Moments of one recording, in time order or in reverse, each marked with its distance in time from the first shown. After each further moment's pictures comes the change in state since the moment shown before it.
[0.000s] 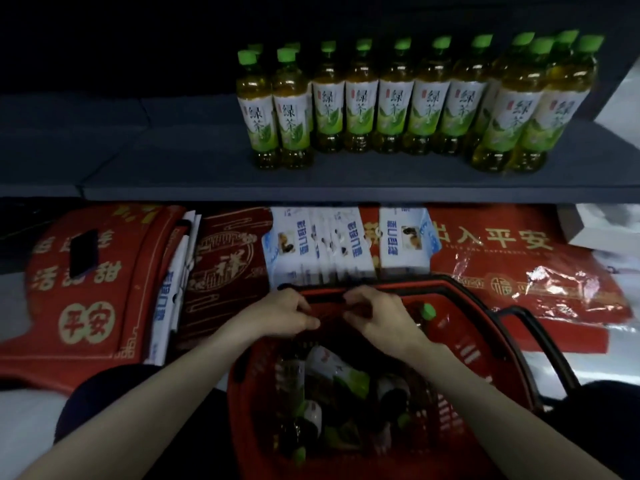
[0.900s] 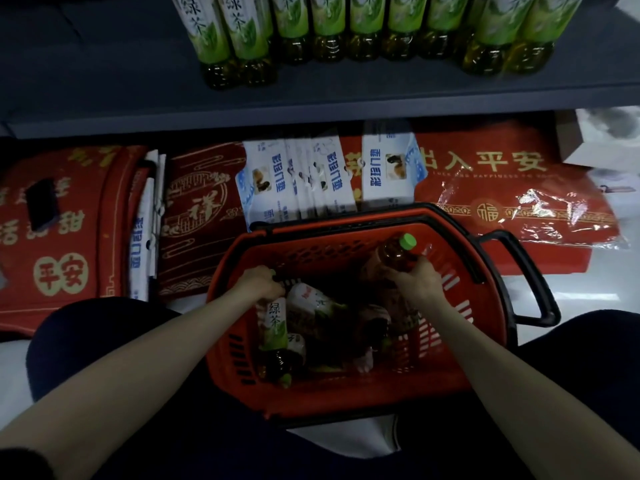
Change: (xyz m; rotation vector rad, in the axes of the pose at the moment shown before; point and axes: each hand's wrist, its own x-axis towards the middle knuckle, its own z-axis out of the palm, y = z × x) left_hand 0.059 -0.036 0.085 0.072 -0.010 -0.393; right_hand -0.045 0.119 0.004 0.239 0.176 0.750
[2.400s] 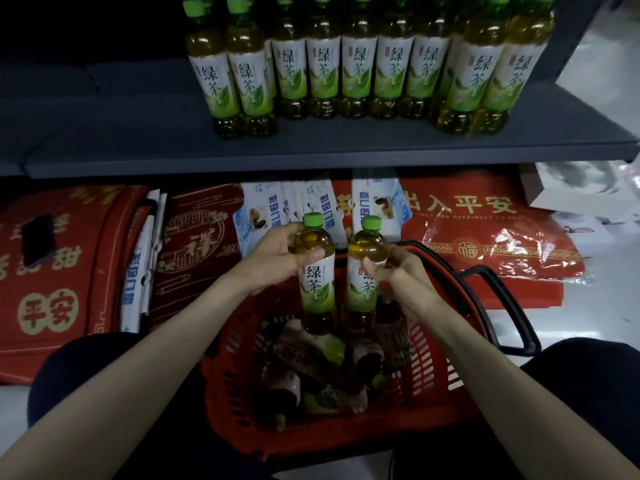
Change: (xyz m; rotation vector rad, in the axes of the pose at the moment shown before) left_hand -0.078 0.046 -0.076 -0.733 0.110 0.752; right_hand -0.052 -0.088 -0.030 0.587 -0.272 -0.280
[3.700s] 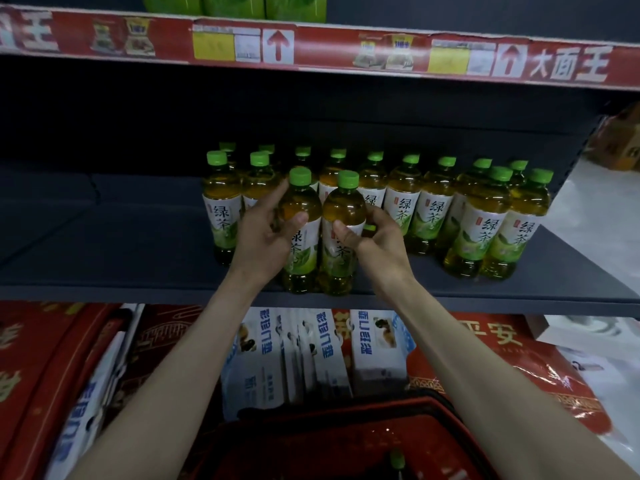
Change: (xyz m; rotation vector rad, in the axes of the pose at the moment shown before) left_hand 0.138 0.130 -0.105 0.000 0.479 0.655; right_hand 0.140 -0.224 0.081 -0.129 0.113 -0.504
